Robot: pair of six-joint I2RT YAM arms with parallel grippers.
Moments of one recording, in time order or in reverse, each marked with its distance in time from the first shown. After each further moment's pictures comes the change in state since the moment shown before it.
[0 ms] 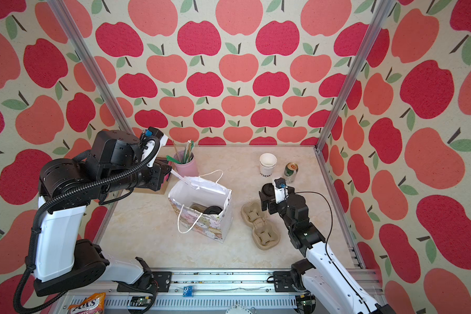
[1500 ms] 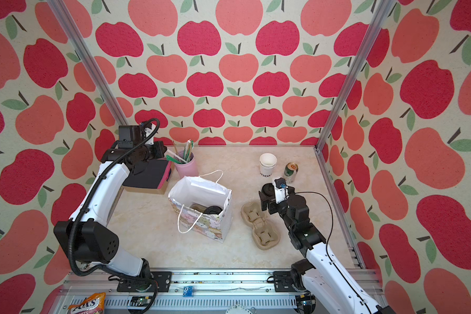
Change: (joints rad) left arm 0.729 0.093 -0.714 0.927 0.448 0.030; right arm 0.006 -0.014 0.002 0.000 -0.001 0.000
